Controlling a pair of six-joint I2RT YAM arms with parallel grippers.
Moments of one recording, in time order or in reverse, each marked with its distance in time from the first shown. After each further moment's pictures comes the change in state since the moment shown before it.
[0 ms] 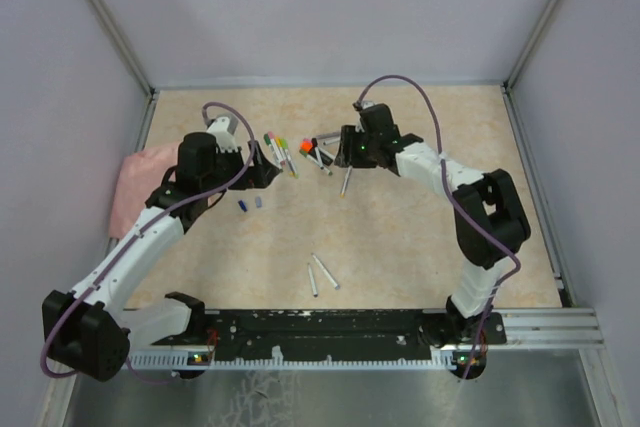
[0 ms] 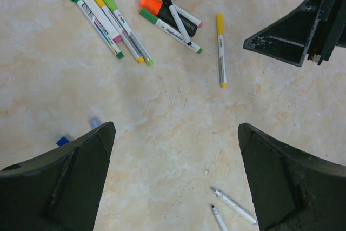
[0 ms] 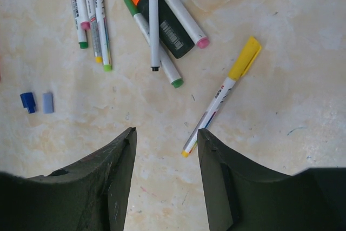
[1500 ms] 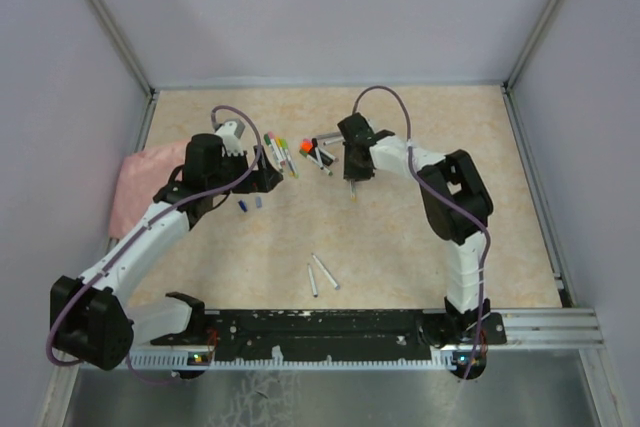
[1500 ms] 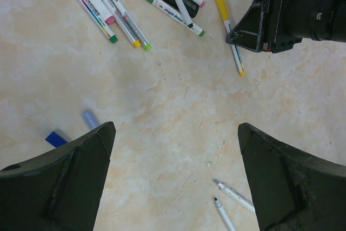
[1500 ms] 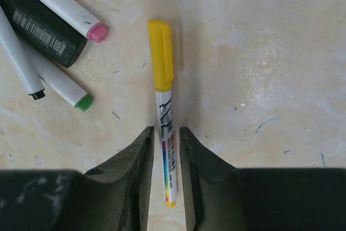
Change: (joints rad) left arm 0.006 0.061 -0.026 0.018 0.053 0.016; right arm 0.054 0.308 0.232 -0.283 0.282 0.080
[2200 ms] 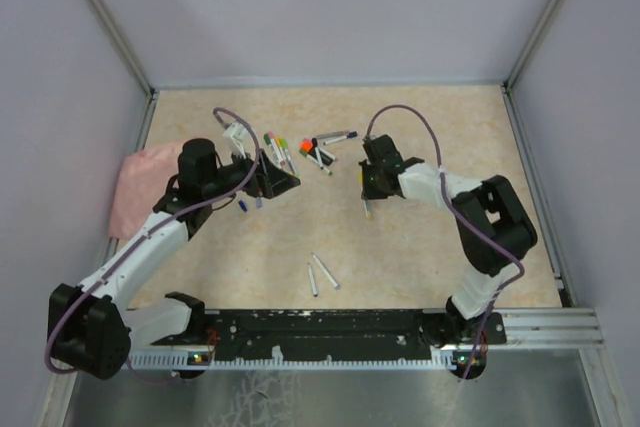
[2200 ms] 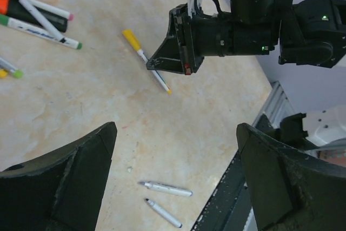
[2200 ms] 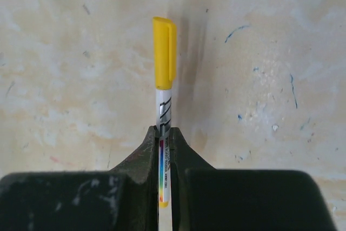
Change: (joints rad) left arm 0.000 -0.052 -0.083 0.250 0.388 -0.134; right arm -0.029 -0.285 -0.397 0.183 -0.076 -0.126
